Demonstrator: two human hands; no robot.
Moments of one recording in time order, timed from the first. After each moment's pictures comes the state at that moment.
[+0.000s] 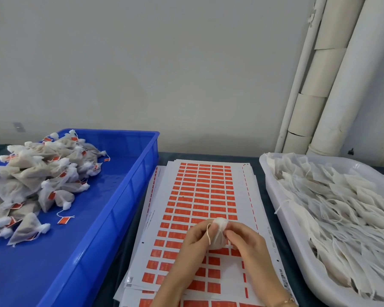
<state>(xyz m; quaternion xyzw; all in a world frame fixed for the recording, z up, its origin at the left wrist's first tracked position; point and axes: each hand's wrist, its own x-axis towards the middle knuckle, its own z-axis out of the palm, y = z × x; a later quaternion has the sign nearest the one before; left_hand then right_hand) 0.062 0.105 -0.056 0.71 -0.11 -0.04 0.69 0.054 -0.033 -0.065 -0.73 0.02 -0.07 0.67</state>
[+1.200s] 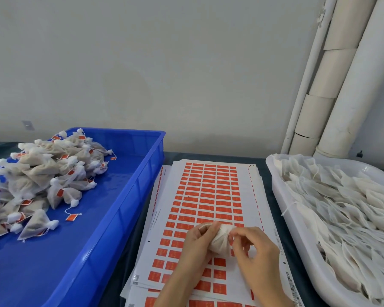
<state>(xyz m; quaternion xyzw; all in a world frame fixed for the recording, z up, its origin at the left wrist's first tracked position) 0.071 0.104 -0.064 0.58 0.02 -0.10 0.81 0.047 -0.030 -0.073 -0.86 -0.08 -0.30 0.42</state>
